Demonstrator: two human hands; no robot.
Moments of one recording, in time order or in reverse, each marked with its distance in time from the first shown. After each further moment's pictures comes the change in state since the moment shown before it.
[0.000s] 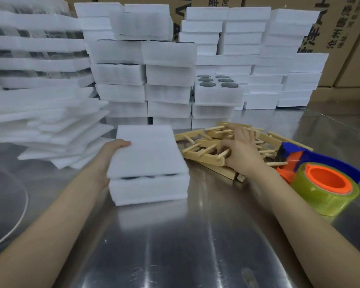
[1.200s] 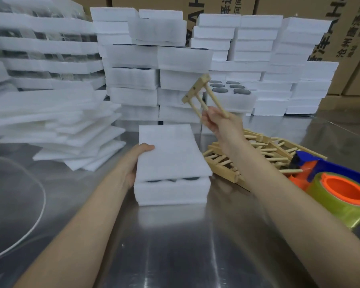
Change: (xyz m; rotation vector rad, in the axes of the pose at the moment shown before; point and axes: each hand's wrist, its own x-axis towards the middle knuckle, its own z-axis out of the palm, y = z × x) left_hand 0.013 -0.014 0.005 -0.201 -0.211 -0.037; right_hand 0.073 -0.087 -0.014 1.595 0.299 0.449
